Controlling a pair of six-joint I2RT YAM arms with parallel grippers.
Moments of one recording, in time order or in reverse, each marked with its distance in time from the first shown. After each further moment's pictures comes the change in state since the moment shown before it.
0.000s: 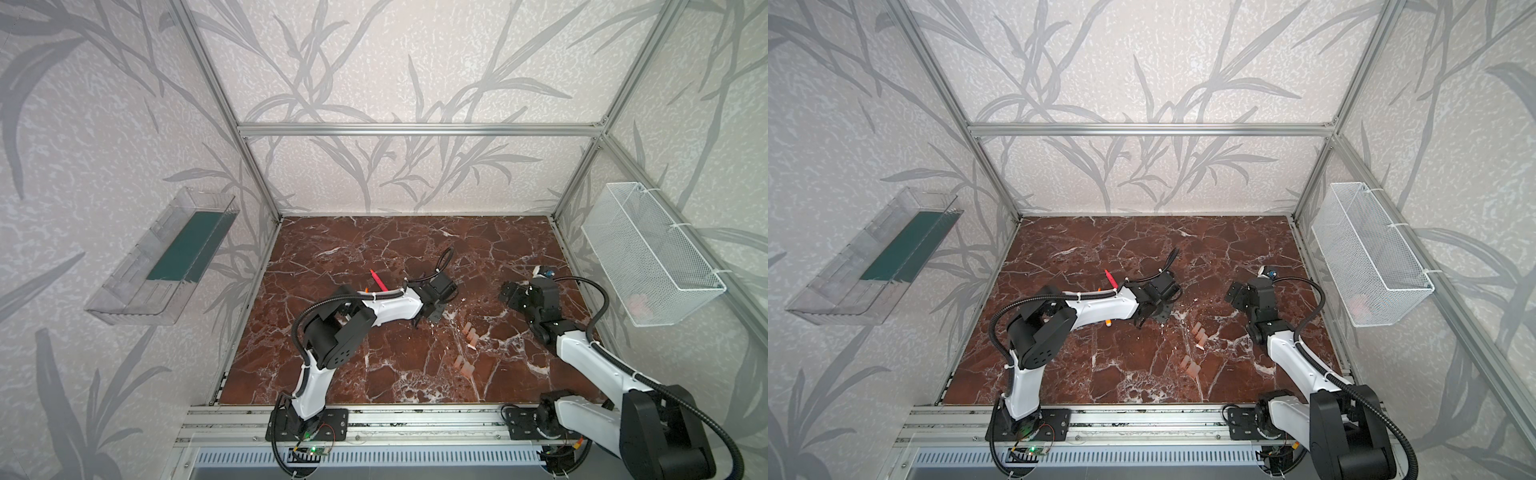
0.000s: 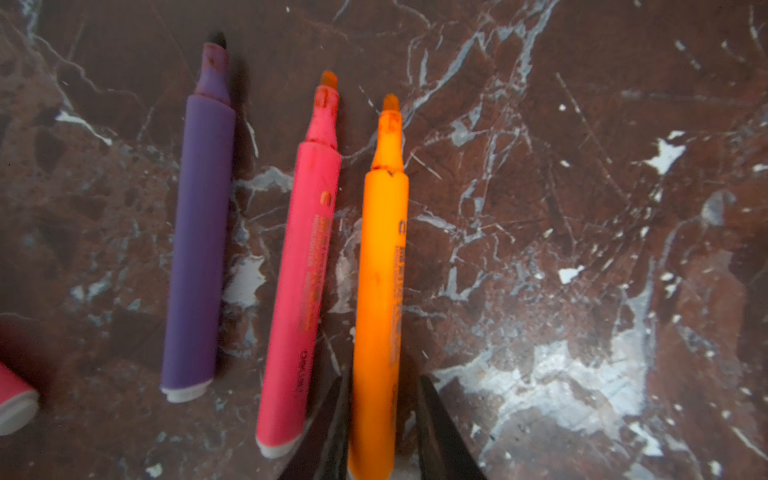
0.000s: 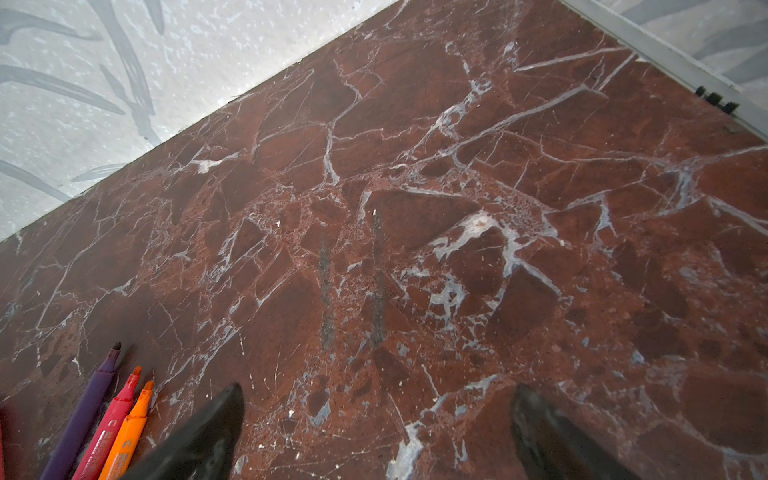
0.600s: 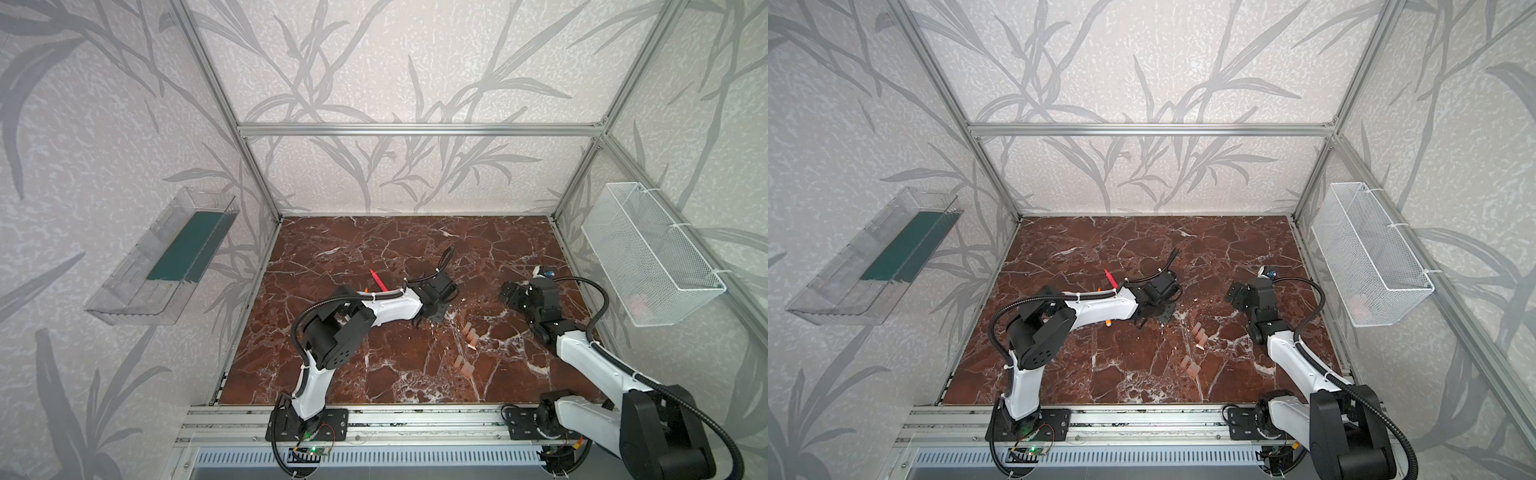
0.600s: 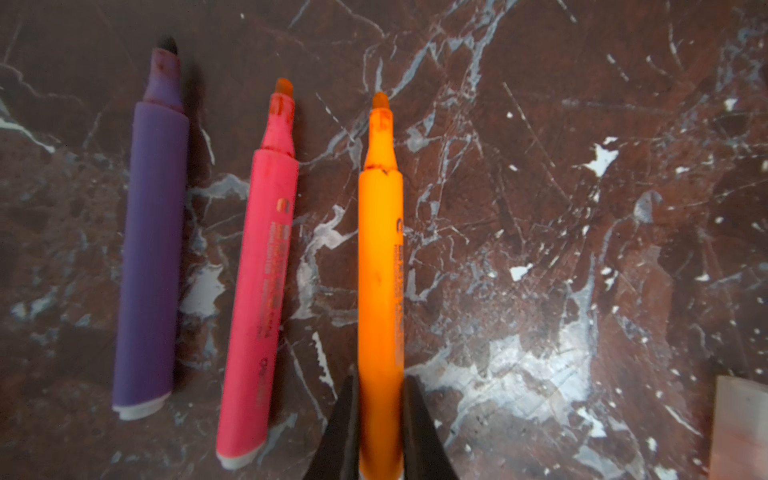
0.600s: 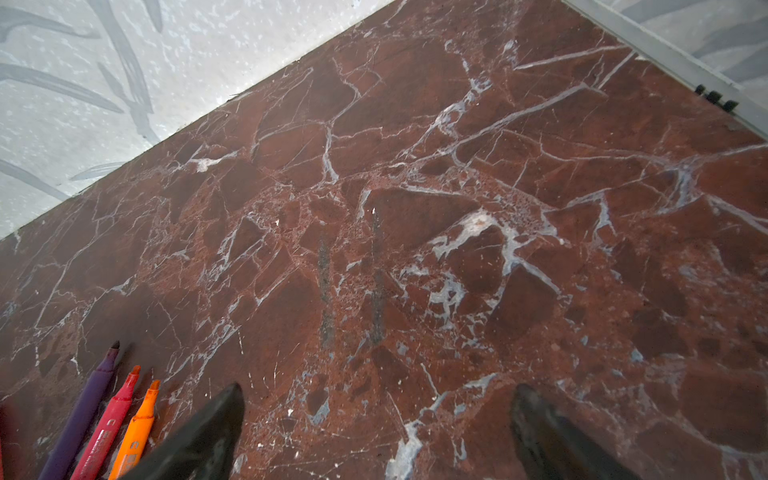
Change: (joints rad) left arm 0.000 -0.020 -0.013 0.031 0.051 0.006; right arm 0.000 0.000 0.000 -0.005 0.000 0.000
